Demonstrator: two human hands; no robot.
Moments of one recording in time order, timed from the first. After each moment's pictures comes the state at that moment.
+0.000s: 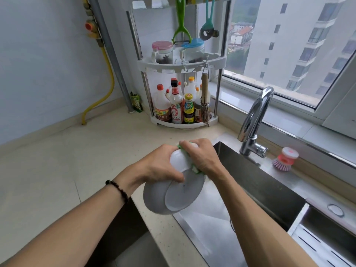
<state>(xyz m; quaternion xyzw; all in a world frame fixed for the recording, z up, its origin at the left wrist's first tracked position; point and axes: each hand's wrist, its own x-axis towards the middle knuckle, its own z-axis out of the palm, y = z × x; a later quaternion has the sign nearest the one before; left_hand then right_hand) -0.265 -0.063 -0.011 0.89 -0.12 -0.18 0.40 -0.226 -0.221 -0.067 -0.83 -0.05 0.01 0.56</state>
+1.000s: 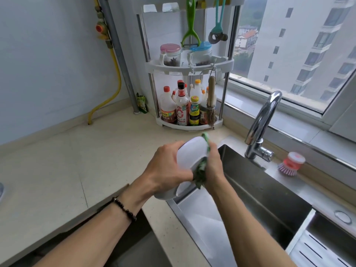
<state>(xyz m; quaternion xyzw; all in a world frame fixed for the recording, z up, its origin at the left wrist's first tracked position) -0.290 -0.071 -0.010 0.90 -0.12 0.00 0.42 -0.235 -0.203 -0.091 -0.55 0.17 0.12 0.81</state>
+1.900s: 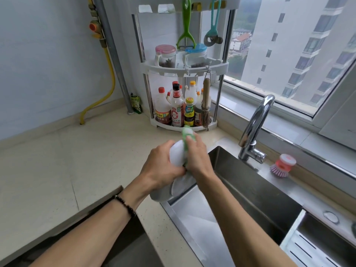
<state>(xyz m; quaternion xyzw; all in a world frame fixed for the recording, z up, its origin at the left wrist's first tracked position) -0.277 -0.076 -0.020 0.92 -0.05 0.01 0.39 -0.228 -0.187 -0.074 -0.75 0.03 0.03 0.67</state>
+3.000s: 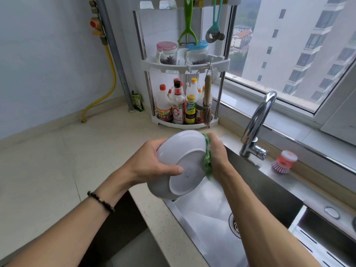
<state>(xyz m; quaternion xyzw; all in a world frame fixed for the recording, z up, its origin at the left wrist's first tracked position) -0.287 -0.037 -0.001 0.83 -0.12 -0.10 0.54 -0.222 -0.225 -0.064 -0.70 0.09 0.03 0.71</state>
